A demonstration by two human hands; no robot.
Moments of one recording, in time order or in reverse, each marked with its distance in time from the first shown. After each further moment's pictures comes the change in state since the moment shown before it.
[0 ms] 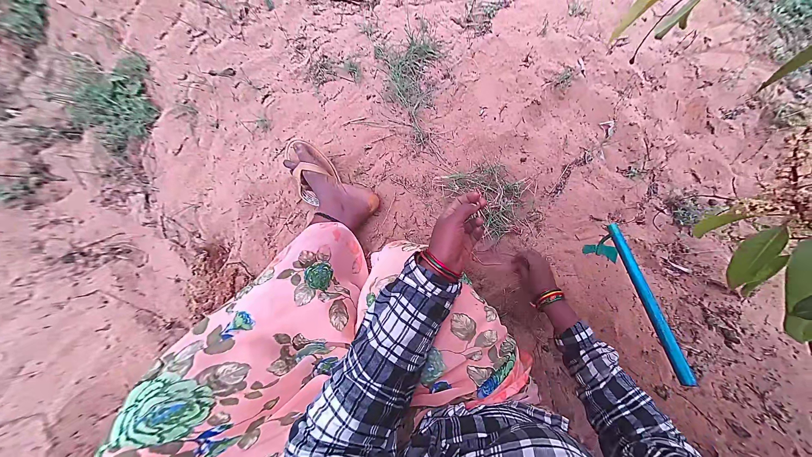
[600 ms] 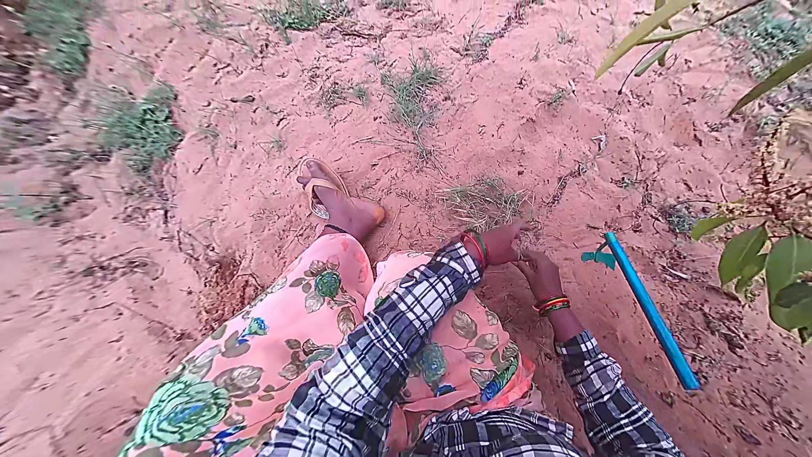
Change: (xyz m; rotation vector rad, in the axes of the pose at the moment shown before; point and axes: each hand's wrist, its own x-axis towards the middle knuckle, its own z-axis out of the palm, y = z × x) left_hand 0.026 -0.006 0.040 1.396 -0.748 0.023; right_hand -0.011 -0.016 -0.014 0.149 0.252 -0.086
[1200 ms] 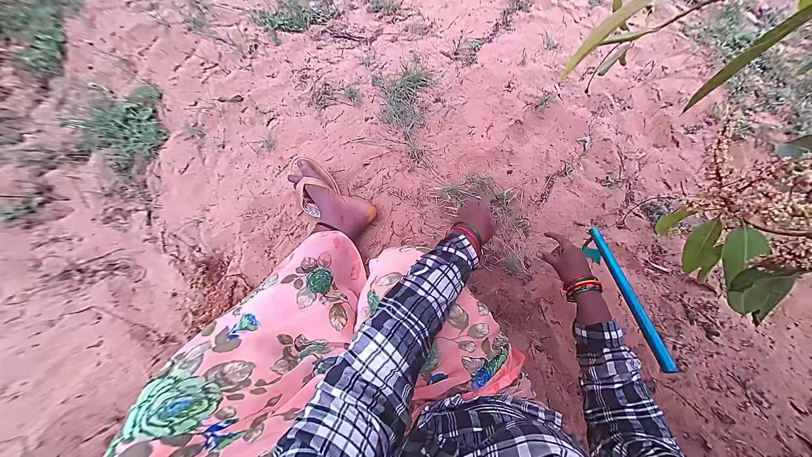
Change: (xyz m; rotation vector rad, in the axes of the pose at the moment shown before) left_hand 0.029 -0.024 -0.007 0.197 0.384 -0.231; right_hand 0.012 0.014 -0.081 -0.135 -0.134 0.309
